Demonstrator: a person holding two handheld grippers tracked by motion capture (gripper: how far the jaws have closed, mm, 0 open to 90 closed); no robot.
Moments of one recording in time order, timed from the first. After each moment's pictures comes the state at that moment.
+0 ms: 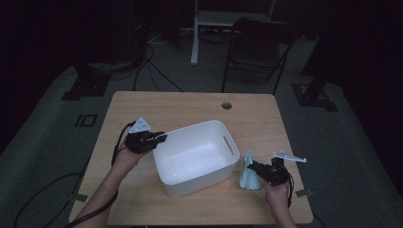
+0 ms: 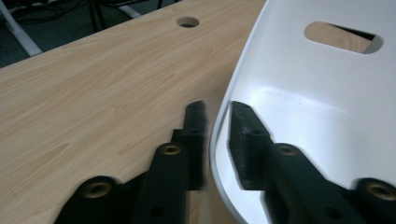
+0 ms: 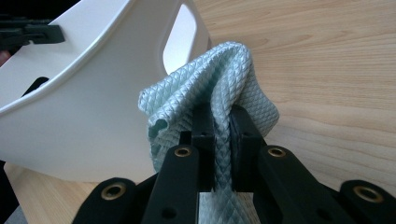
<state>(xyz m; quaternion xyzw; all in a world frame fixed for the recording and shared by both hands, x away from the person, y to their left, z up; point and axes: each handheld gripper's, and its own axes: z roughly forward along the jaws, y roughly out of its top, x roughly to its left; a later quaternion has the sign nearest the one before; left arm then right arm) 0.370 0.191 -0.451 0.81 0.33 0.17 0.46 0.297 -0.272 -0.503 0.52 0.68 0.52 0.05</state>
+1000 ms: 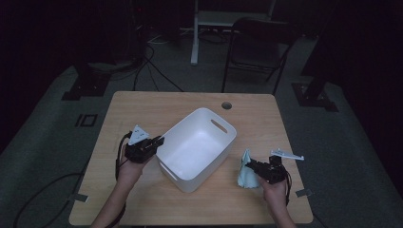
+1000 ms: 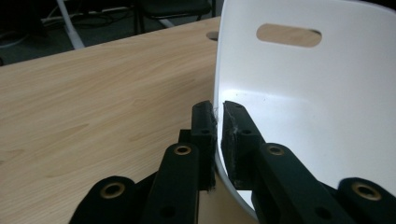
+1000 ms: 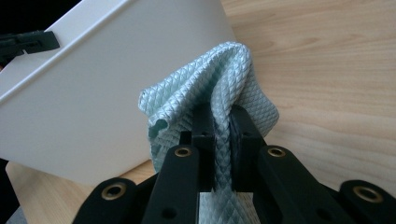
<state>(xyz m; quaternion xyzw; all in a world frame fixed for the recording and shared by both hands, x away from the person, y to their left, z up) 0.331 0.182 -0.456 0.76 0.39 0.24 0.46 0.304 -0.265 -0.500 0.51 0.68 0.52 0.05</state>
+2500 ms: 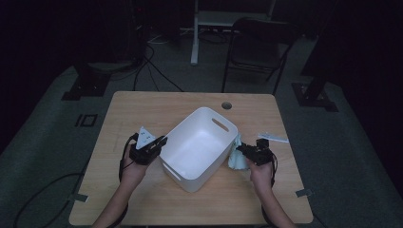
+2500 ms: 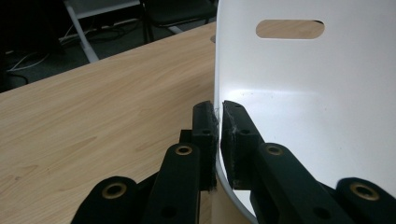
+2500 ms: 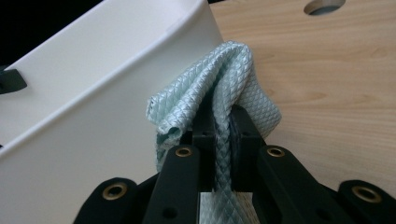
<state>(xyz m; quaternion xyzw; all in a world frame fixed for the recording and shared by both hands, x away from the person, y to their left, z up) 0.330 0.170 -0.459 0.76 0.38 0.26 0.46 0.358 -0.233 -0.496 0.51 0.68 0.52 0.08</state>
